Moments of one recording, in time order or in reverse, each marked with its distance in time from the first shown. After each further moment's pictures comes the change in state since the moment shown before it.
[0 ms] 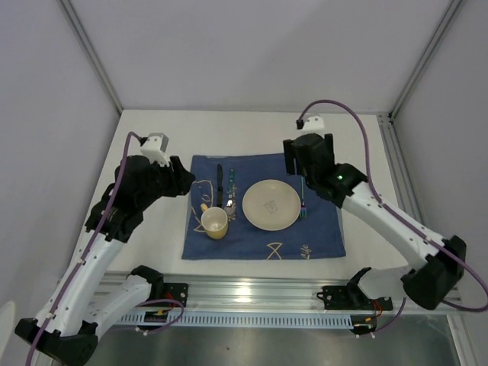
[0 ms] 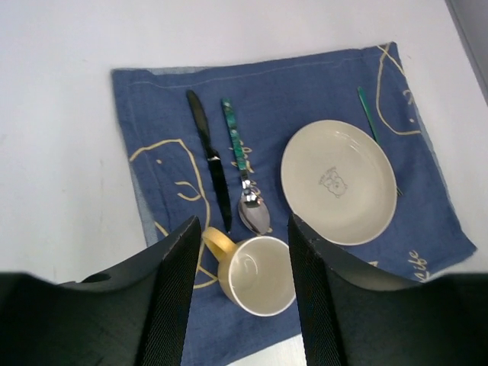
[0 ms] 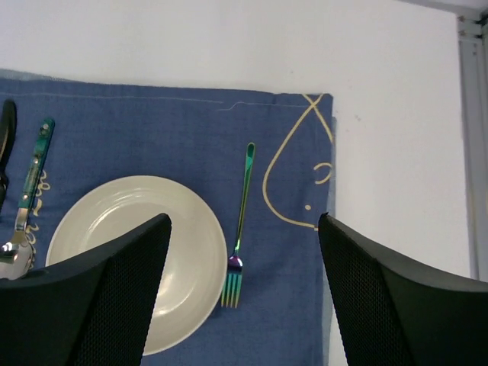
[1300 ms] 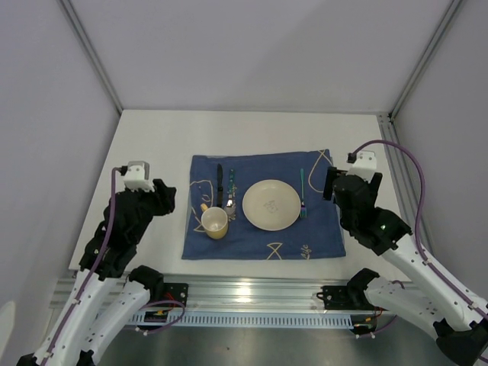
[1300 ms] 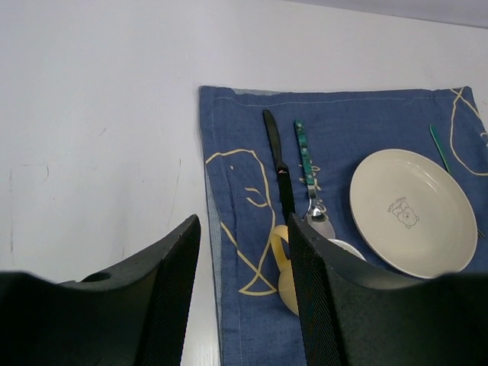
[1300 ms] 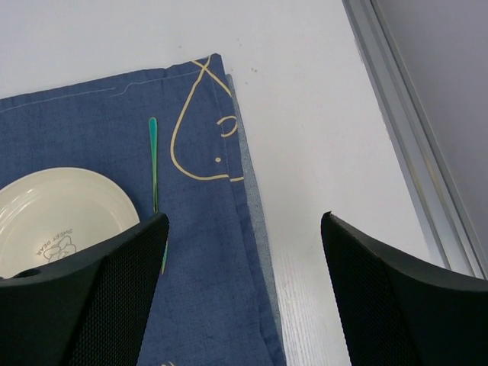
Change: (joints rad) left arm -0.012 -0.325 -0.267 0.073 -0.256 0.051; right arm -0.032 -0.534 -0.403 -0.064 0.216 0.141
